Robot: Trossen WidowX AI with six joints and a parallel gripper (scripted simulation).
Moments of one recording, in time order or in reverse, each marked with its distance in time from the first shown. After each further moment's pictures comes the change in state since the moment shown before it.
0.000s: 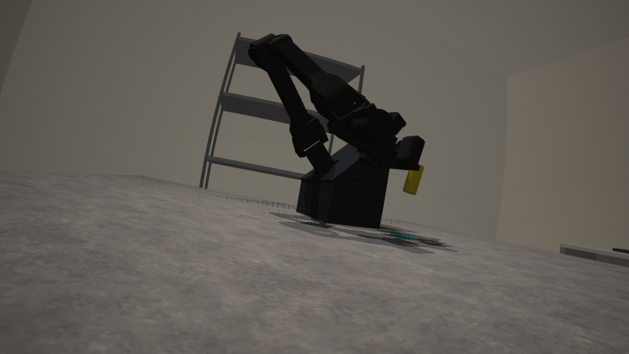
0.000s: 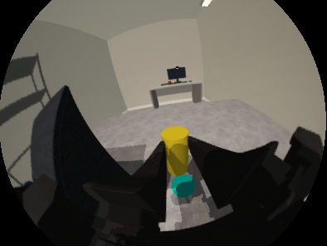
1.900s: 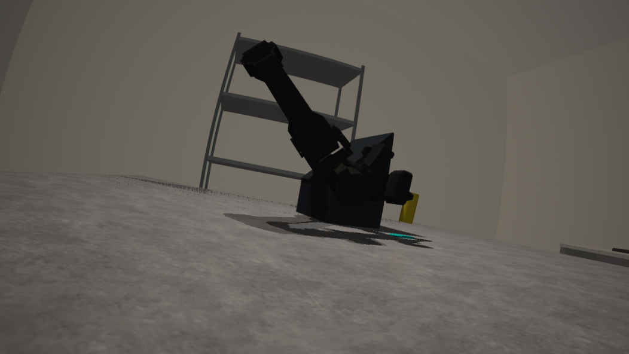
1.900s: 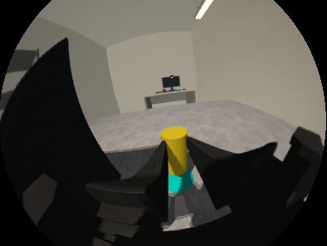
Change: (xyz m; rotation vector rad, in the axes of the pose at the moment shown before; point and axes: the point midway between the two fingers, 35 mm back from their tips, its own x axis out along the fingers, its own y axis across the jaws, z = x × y) arm 0.004 -0.007 -0.072 -0.028 -0.110 -0.079
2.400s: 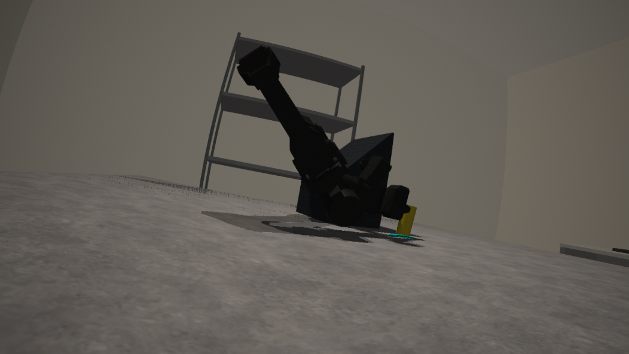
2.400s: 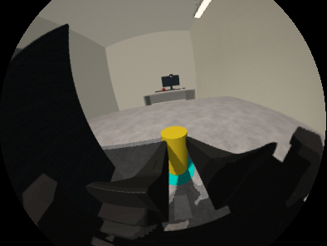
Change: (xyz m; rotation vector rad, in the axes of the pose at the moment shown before) arm 0.001 0.000 -0.028 0.006 0.001 -0.003
